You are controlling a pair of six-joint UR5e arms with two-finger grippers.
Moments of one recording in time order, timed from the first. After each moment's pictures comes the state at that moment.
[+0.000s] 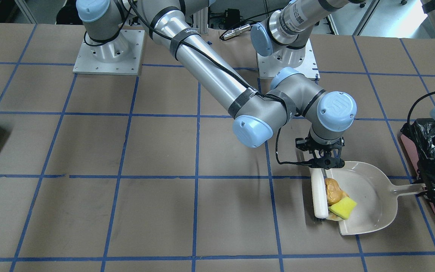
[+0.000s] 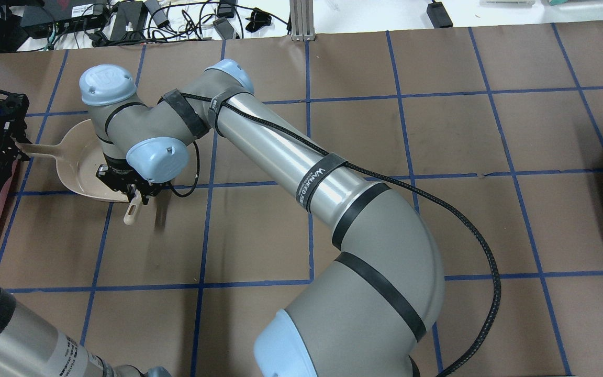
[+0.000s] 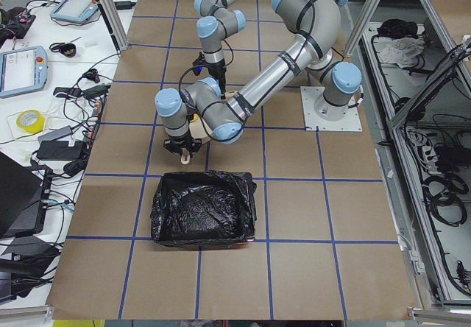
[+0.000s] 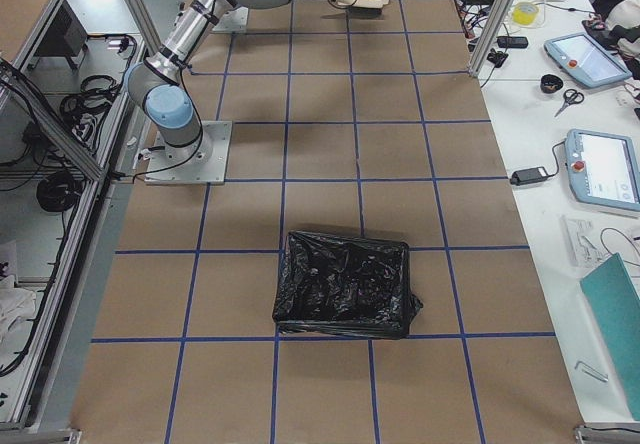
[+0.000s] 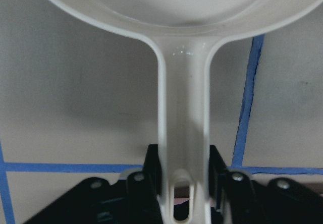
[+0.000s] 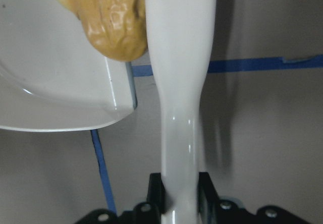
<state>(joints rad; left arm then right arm) -0.97 -2.14 -1.47 -1.11 1.64 2.13 2.32 -0.54 0.69 -1.78 -1.24 0.83</state>
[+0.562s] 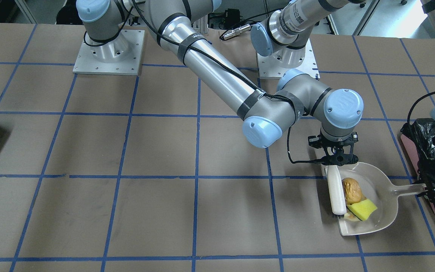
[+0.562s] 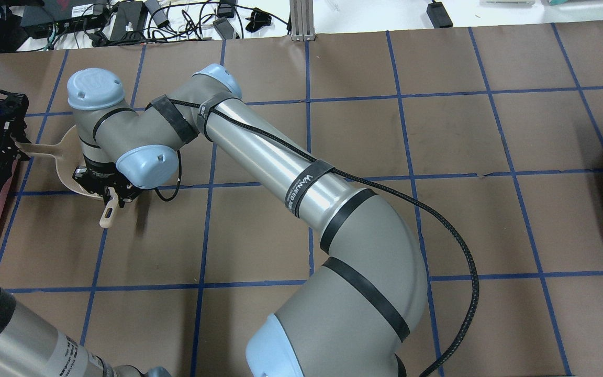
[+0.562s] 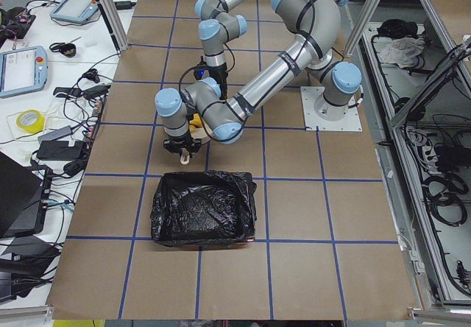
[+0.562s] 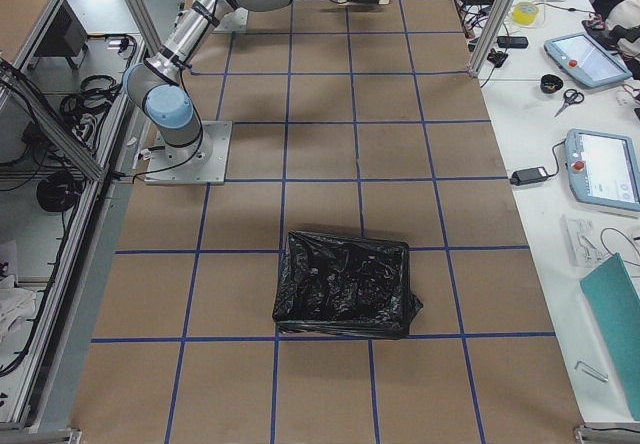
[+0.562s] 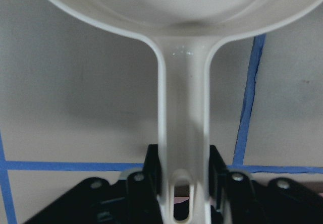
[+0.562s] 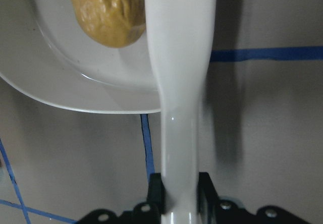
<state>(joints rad) -0.97 -2.14 -1.47 -1.10 1.64 2.13 2.34 -0.48 0.60 -1.82 -1.18 0.84</state>
